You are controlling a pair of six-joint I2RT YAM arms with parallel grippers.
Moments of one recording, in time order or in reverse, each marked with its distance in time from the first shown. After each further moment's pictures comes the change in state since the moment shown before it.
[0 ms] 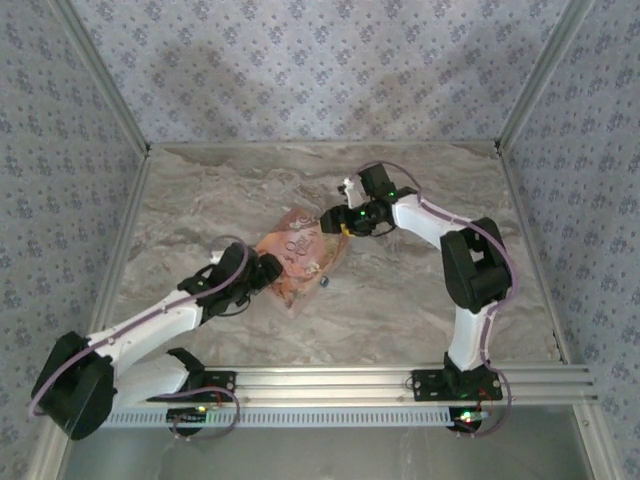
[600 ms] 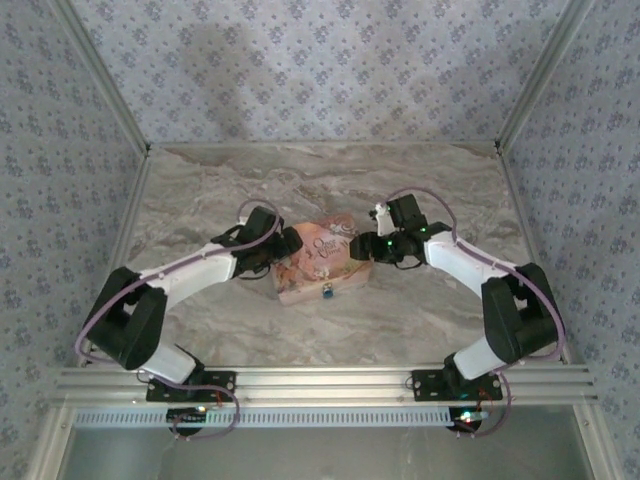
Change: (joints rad) left arm 0.041 0.420 0.341 0.021 0.047 0.173; right arm -0.028 -0.368 -0.407 0.063 0.178 0.074
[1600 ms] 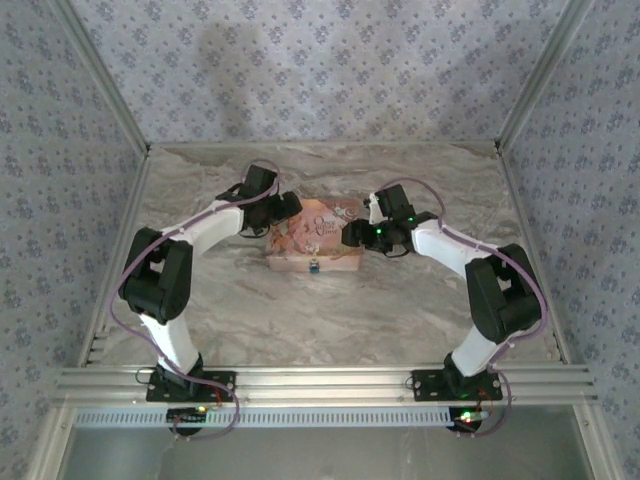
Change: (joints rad) left arm 0.170 0.283 0.364 -0.082 0.114 0.183; right arm 0.022 0.148 0.127 0.059 0.076 0.087
